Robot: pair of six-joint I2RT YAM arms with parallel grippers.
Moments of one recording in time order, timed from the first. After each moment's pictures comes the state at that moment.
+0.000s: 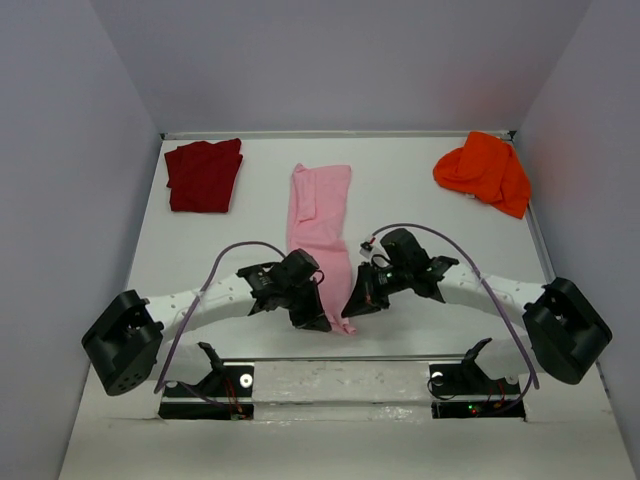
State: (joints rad) left arm -0.92 1.27 0.67 -0.45 0.29 -1.17; right arm 0.71 1.35 0.65 -0.12 -0.75 0.96
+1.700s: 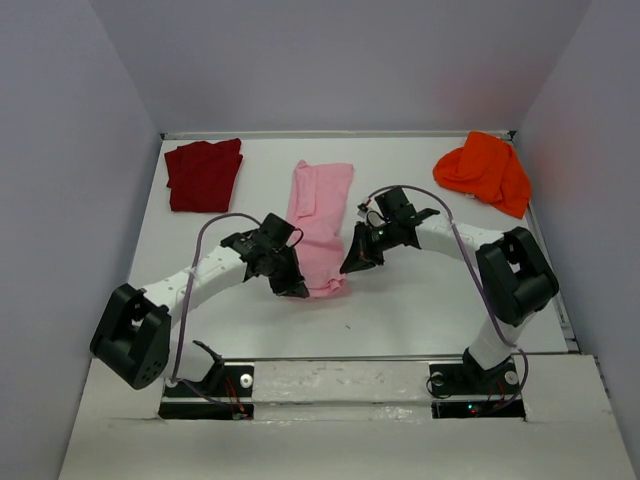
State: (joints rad) left arm -0.63 1.34 0.84 -0.63 0.26 -0.90; right arm 0.51 1.73 1.04 -0.33 -0.76 0.70
